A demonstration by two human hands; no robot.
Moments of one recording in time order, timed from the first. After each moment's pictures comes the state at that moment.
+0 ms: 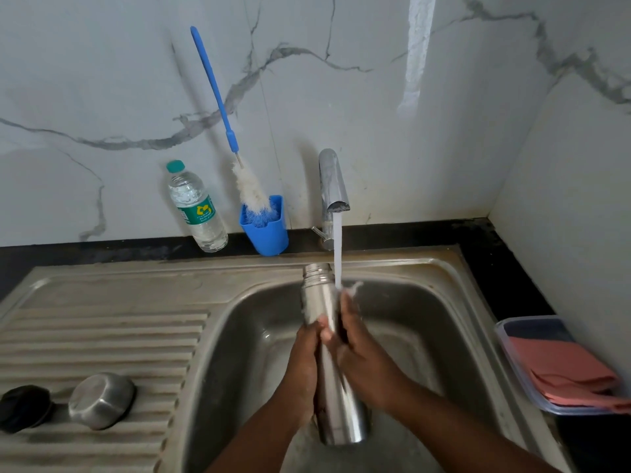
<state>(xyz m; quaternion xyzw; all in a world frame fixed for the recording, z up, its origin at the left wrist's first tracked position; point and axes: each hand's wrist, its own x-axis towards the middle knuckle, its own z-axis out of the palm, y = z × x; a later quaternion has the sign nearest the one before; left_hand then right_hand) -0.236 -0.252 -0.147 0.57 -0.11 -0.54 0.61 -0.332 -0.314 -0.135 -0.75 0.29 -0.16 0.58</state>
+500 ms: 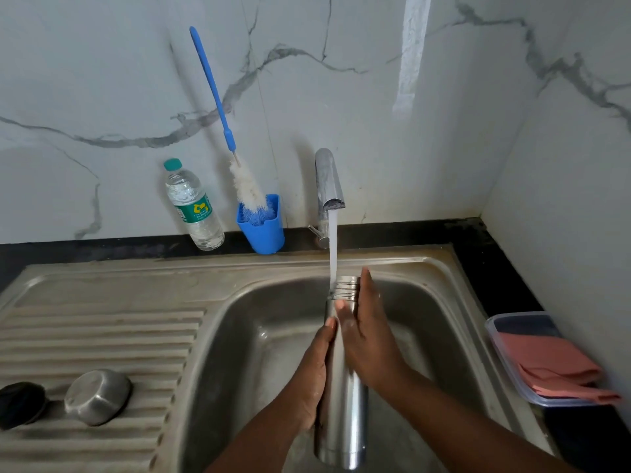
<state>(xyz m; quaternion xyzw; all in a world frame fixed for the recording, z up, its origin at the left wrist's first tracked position) -0.249 -0.250 -0.148 0.55 -0.14 -0.62 0.55 -0.326 -0.325 -0.140 -0.76 0.37 -0.30 0.44</state>
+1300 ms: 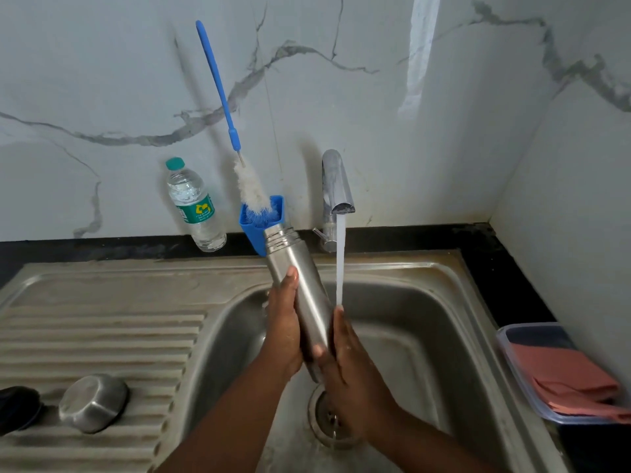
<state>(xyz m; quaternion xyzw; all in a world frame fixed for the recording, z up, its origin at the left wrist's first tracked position) -0.193 -0.293 -0.140 0.55 -0.05 -0.45 0.70 -0.319 -0.294 -0.154 -0.80 0.34 -0.19 0.46</state>
